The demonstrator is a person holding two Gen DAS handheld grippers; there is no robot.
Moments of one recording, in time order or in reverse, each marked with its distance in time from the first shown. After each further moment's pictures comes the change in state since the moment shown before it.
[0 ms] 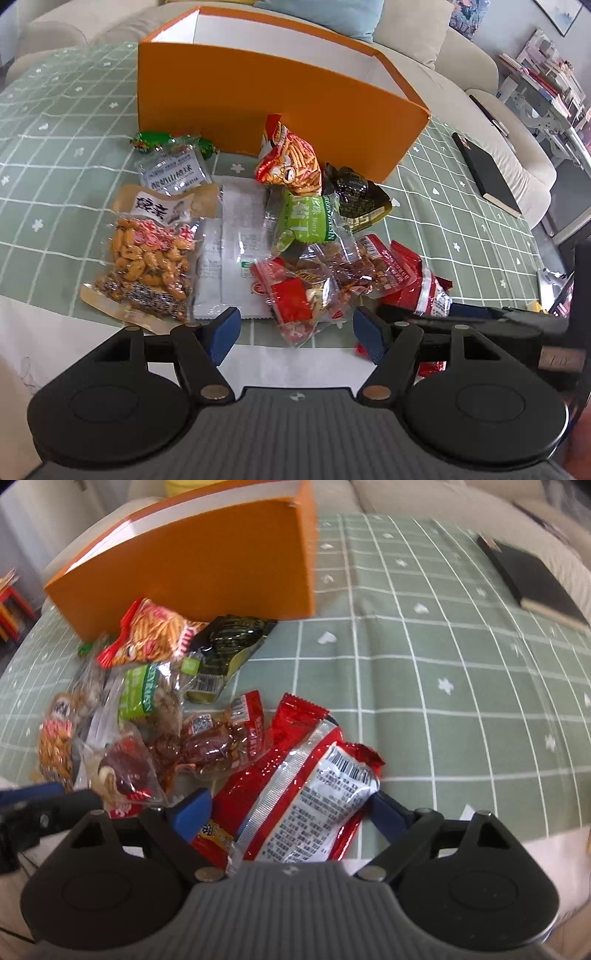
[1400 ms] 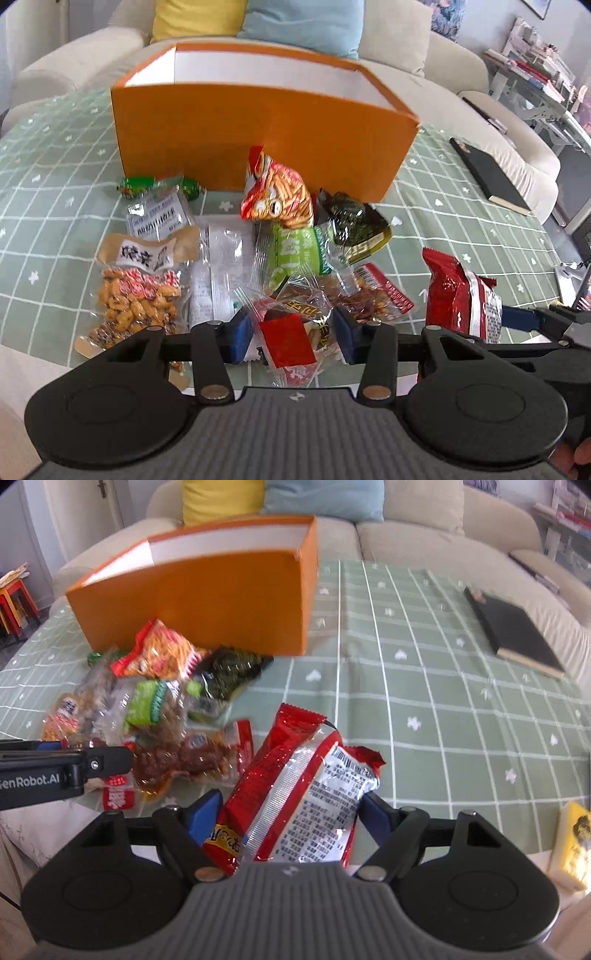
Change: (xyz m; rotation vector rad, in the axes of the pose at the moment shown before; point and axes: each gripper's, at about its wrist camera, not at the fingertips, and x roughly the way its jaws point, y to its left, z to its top) left arm 0.011 -0.016 0.005 0.120 -0.112 0.062; right arm -0.036 0.001 -0.014 -0.083 -0.144 -0.055
